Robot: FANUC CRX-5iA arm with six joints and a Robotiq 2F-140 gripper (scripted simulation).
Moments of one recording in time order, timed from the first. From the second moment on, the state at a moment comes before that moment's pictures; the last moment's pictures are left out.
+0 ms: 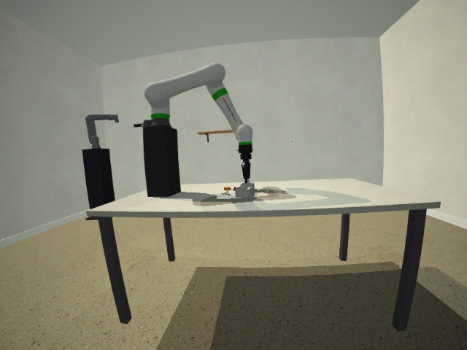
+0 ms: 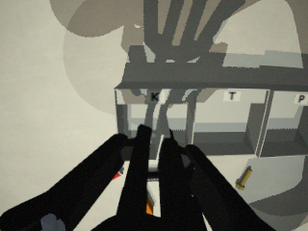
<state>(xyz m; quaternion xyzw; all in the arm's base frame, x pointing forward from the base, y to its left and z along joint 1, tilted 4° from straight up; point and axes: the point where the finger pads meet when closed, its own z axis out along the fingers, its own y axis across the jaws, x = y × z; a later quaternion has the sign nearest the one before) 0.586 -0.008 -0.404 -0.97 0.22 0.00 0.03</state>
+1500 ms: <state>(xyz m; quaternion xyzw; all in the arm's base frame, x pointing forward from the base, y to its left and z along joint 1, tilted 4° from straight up) 0.585 -0.009 -0.391 -0.97 0.22 0.00 0.03</state>
